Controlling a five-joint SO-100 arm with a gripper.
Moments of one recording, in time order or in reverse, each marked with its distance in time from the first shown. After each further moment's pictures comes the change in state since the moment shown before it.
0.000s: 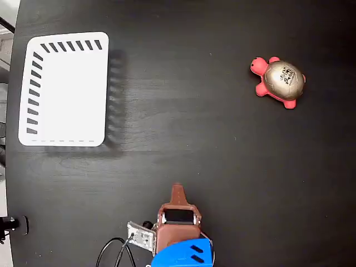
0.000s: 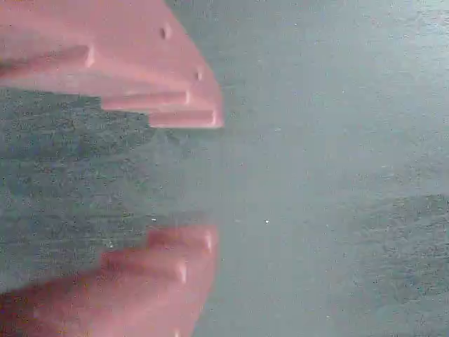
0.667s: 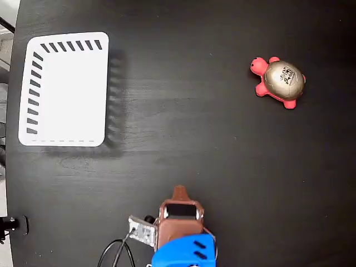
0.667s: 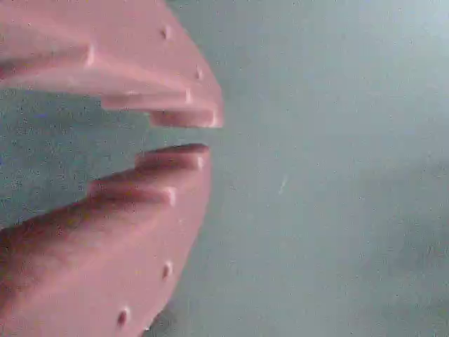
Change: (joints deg) arm 1.5 -13.3 -6.9 -6.2 -1.9
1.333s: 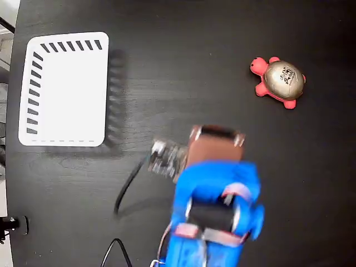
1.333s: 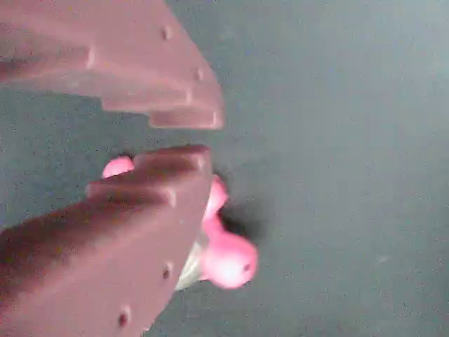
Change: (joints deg) arm 11.9 -62.5 -57.2 1.4 -4.0
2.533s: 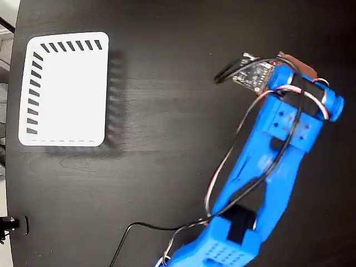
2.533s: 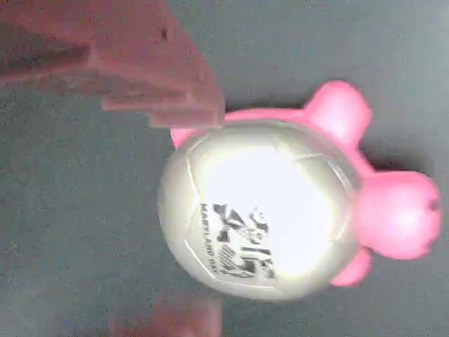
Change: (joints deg) arm 15.2 -66.4 -72.9 18.5 0.7
